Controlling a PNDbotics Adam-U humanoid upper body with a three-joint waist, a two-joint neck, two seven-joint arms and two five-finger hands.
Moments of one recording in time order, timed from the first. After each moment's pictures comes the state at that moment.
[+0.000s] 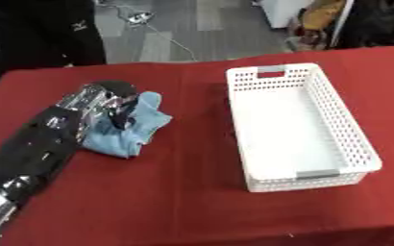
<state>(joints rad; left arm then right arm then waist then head) -0.67 0.55 -0.32 -0.96 -1.11 -0.07 -0.46 -0.25 -0.40 -0.23 -1.98 -0.29 -0.46 0.08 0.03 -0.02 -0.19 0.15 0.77</state>
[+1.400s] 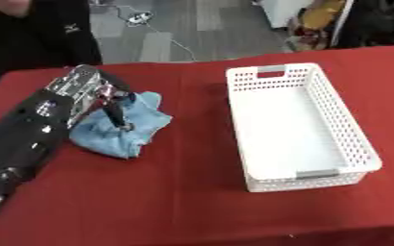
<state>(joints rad) -0.70 0.62 -0.33 -1.09 -1.17 -0.13 -0.86 -0.25 -0.40 -0.23 -1.98 -0.29 -0.46 0.08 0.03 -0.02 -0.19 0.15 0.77</state>
